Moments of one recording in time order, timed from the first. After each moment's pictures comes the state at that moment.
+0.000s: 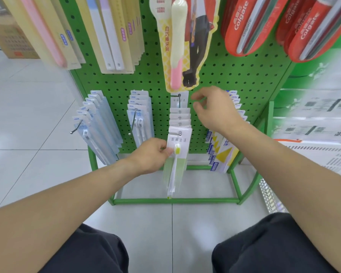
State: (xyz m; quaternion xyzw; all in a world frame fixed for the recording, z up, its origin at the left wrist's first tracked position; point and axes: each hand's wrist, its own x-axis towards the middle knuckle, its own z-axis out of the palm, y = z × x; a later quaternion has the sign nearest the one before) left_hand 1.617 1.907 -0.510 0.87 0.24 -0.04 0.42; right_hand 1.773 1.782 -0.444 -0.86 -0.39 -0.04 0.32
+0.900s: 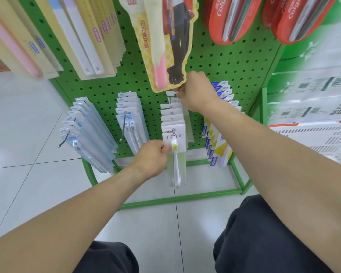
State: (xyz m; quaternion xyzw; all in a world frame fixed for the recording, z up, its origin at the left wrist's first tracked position) left_hand 1.634 1.902 -0.523 0.89 0.26 -0.02 0.38; right_hand 1.798 1.819 -0.437 -0.89 -0.36 -0.03 0.27
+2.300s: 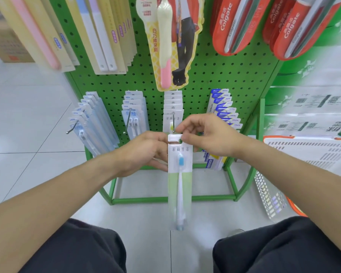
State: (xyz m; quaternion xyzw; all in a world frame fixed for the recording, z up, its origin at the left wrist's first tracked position) left_hand 1.596 1.882 -0.457 0.72 0.18 -0.10 0.66; right_hand 1.737 1.735 -0.458 -0.74 -0.47 0.22 0.43
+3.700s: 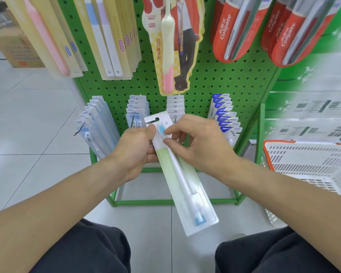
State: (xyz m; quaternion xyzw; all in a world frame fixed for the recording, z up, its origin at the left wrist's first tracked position) left_hand 1.584 1.869 -0.439 0.58 0.31 0.13 0.74; right_hand 1.694 1.746 -0.460 -0.69 -0.56 -0.14 0.43
